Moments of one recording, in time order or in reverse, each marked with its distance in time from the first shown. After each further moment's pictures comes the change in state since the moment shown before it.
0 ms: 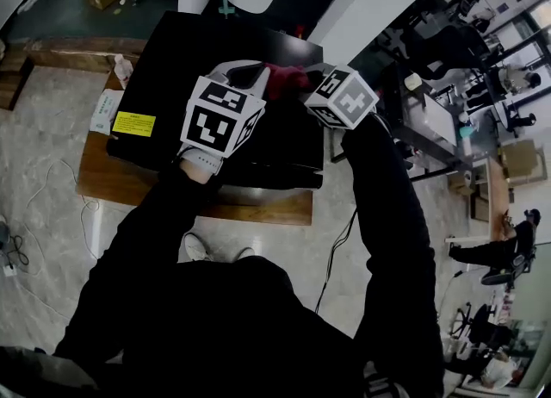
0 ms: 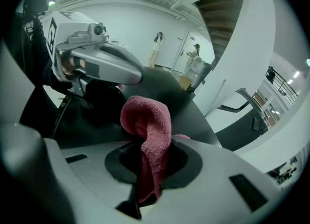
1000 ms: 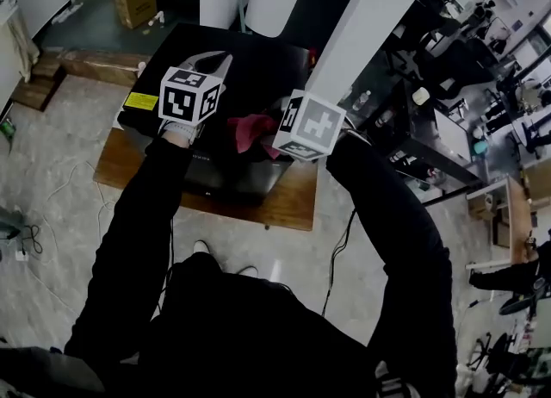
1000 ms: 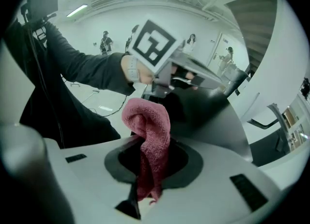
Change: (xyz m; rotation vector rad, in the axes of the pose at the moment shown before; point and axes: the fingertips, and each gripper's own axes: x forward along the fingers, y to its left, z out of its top) left arm -0.053 -0.009 0.006 0.072 -0.057 0.207; right arm -0.093 0.178 -0.014 -0.211 -0.012 0.293
